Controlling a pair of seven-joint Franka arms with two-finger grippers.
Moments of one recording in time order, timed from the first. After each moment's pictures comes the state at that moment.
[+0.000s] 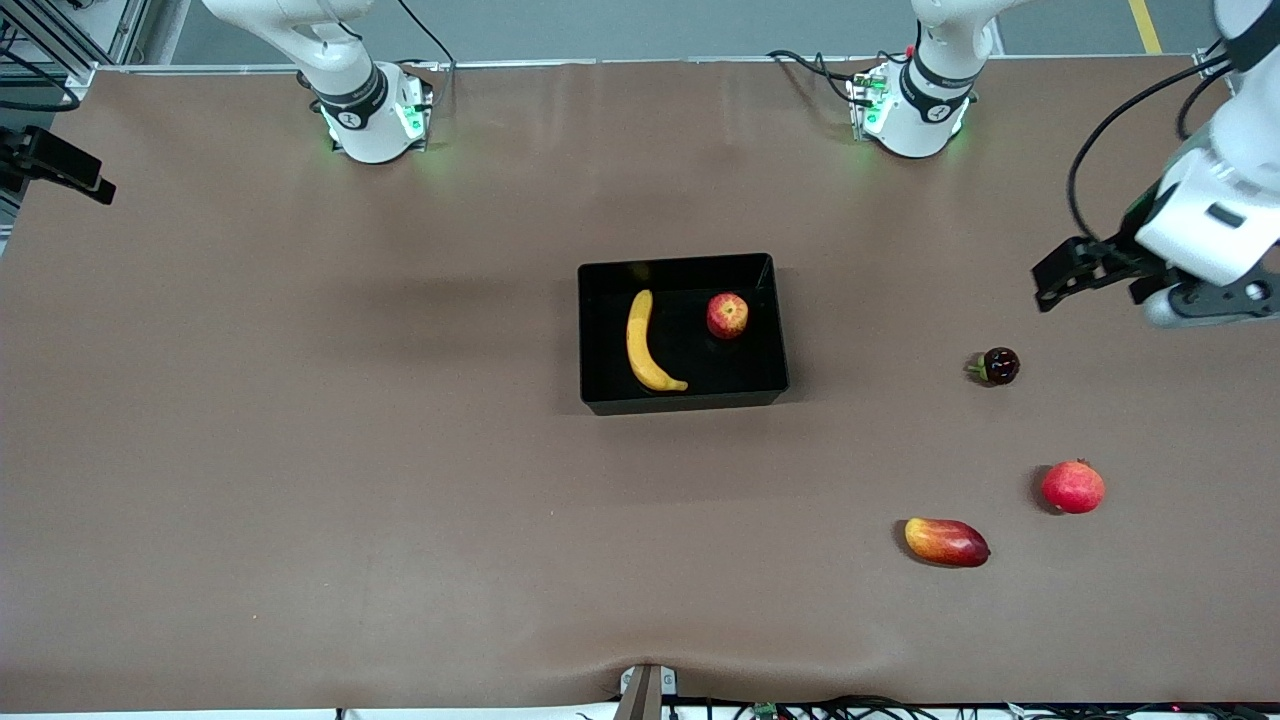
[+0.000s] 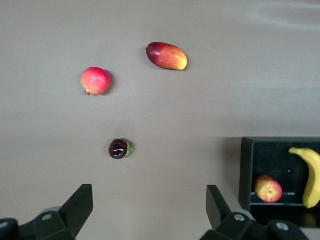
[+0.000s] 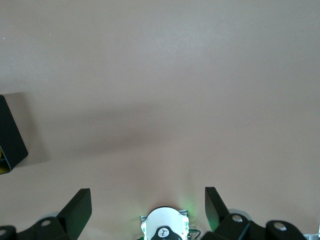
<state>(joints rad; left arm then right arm) 0.39 0.09 -0.57 -1.45 0.09 1.57 -0.21 0.05 -0.05 -0.11 -1.46 -0.02 1.28 0.08</state>
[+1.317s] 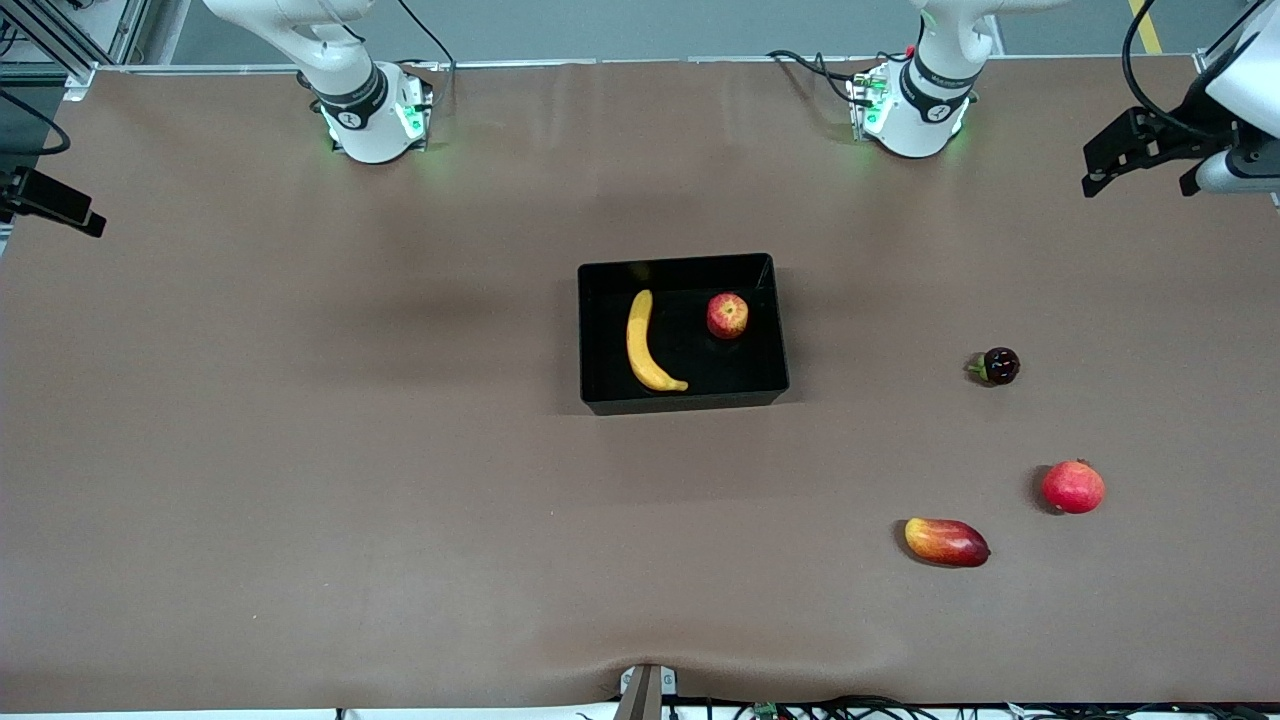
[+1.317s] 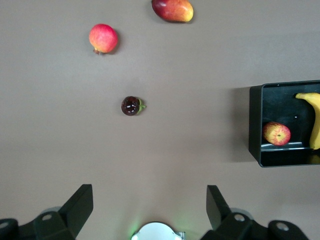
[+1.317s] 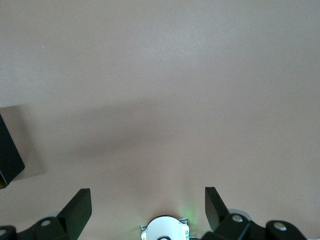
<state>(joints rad) 0.02 -0.15 -0.11 -1.61 0.00 1.43 -0.08 0.02 0.03 -0.10 -1.41 -0.02 1.30 0.08</state>
